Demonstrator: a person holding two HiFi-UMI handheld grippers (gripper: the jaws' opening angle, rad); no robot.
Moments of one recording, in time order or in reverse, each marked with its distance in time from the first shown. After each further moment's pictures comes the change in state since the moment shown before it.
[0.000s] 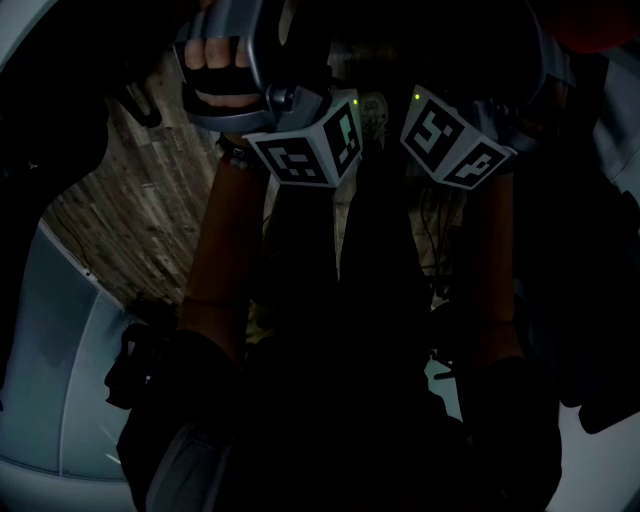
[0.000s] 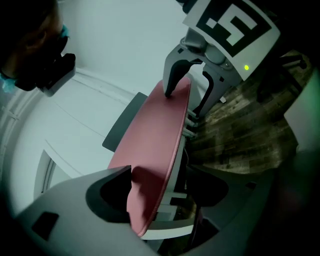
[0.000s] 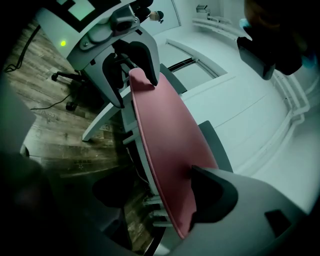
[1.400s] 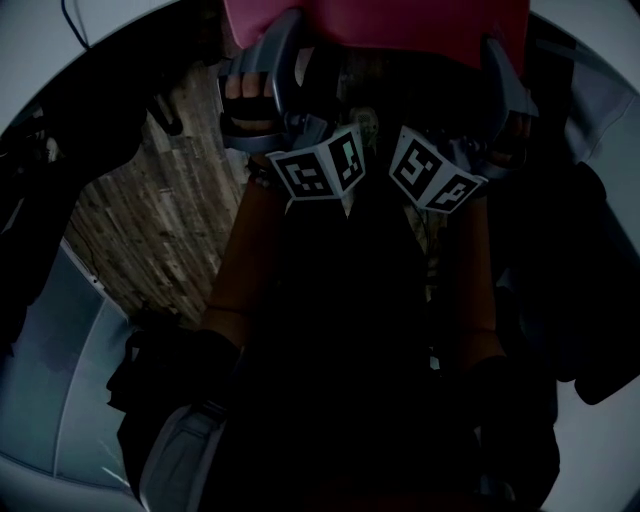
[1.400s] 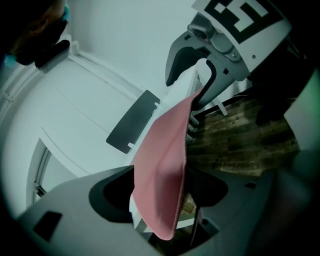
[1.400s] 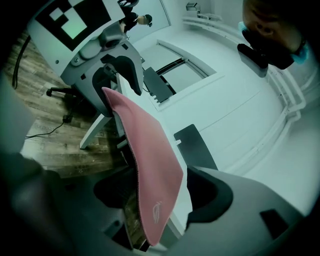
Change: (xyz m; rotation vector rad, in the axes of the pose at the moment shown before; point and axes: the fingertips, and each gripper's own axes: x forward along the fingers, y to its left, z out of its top) left arm -0.049 0.081 0.023 -0.131 0.068 -0.111; right arm -0.060 -0.099 0.056 0.042 0.020 0.005
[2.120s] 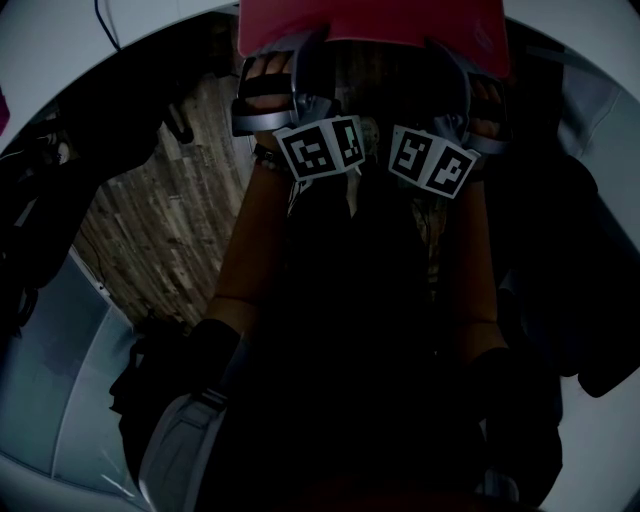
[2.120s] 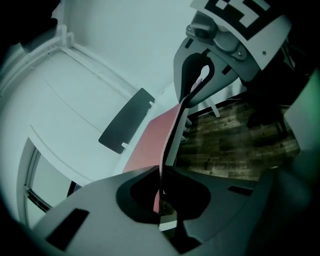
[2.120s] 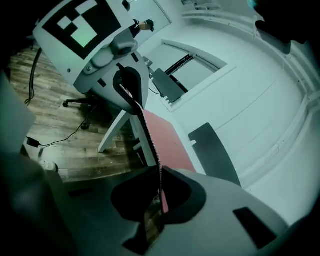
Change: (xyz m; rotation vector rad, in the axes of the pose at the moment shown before) left arm 0.003 0.018 0.009 0.004 0.024 -0.113; right arm 0.004 0.003 0.020 0.001 -0.005 0.223
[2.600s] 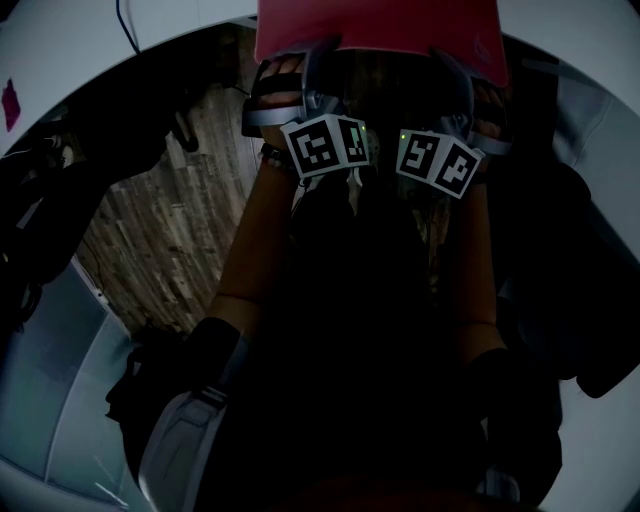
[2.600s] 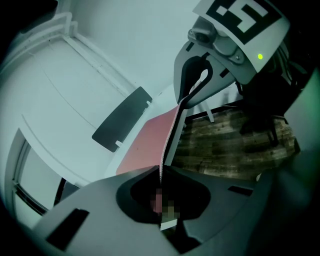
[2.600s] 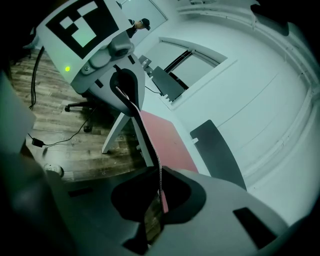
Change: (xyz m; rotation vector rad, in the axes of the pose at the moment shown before) left arm 0.000 0.007 0.003 -0.048 -0.007 -0.103; right arm 0.001 -0.013 0.007 0.031 0.028 0.054
